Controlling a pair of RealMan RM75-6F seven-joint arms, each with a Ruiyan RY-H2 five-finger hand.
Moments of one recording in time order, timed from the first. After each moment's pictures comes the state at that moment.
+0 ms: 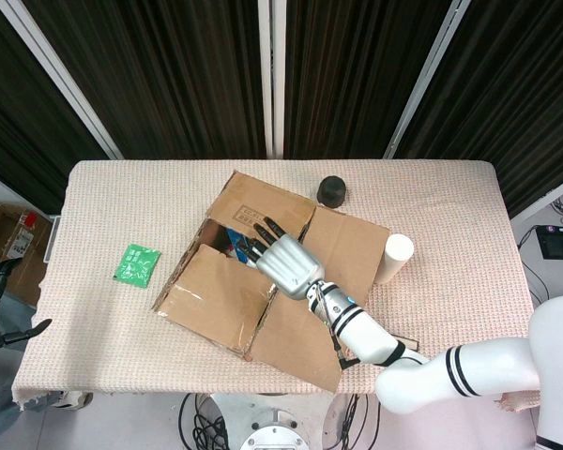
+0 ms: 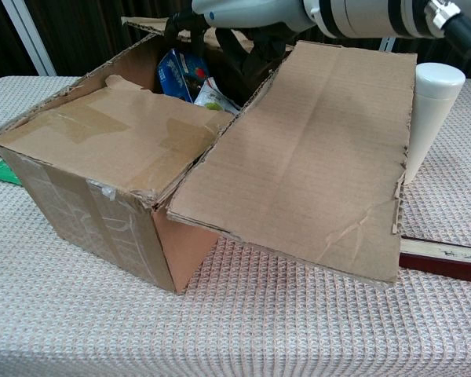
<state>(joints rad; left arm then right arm) -0.10 -1.06 -0.07 -1.53 1.47 1.48 -0.20 1.32 -1.30 0.11 -1.98 -0.61 1.05 -0.90</state>
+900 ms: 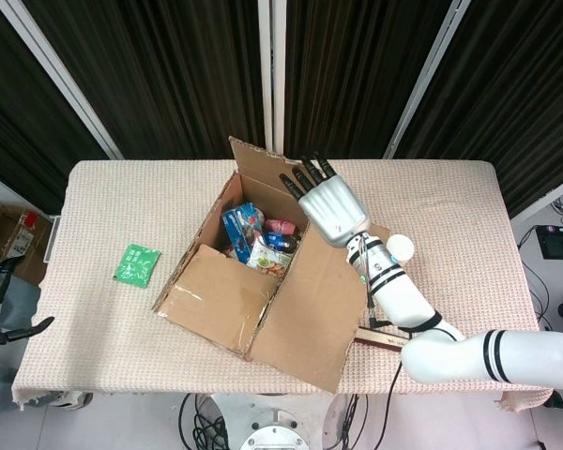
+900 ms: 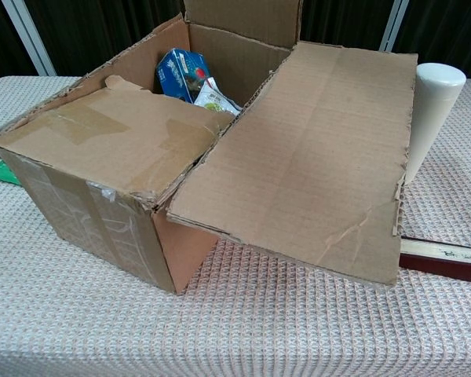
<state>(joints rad) -0.11 -1.07 -0.08 -1.53 1.46 1.47 -0.18 1.26 -1.14 0.15 -1.88 -0.62 1.08 -0.85</state>
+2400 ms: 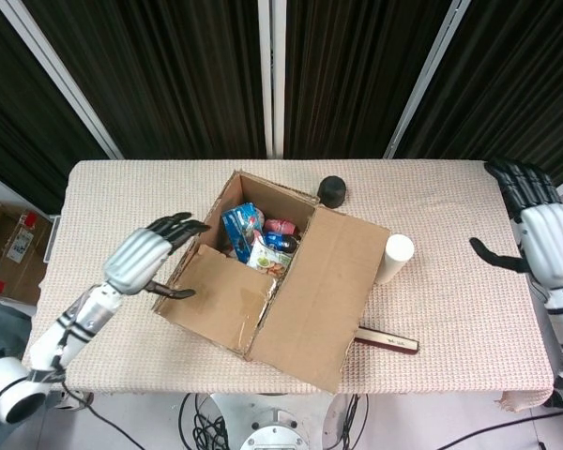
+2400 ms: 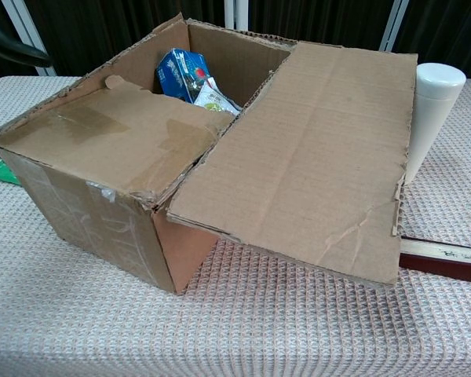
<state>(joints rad) -0.64 -1.06 -0.24 -1.81 1.55 0.97 -0.15 0.46 -0.65 0.12 -2.01 -1.31 1.40 0.19</state>
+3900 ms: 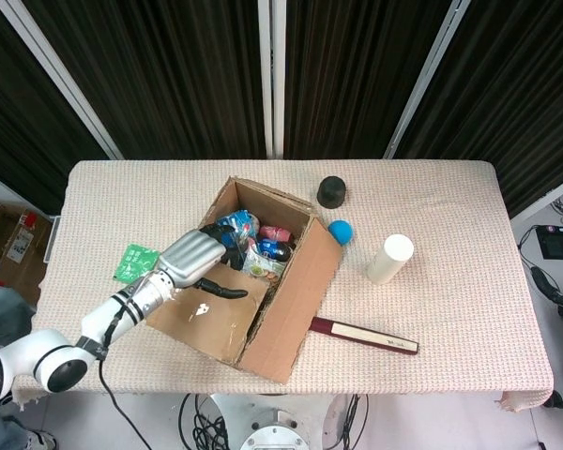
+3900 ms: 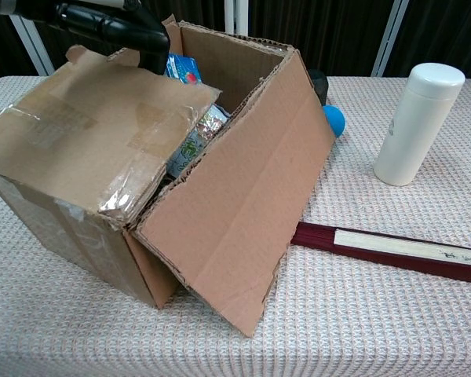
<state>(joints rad) -0.95 -1.04 -0.18 -1.90 1.15 0.69 0.13 0.18 -0.71 0.15 -1.80 -1.51 1.61 0.48</state>
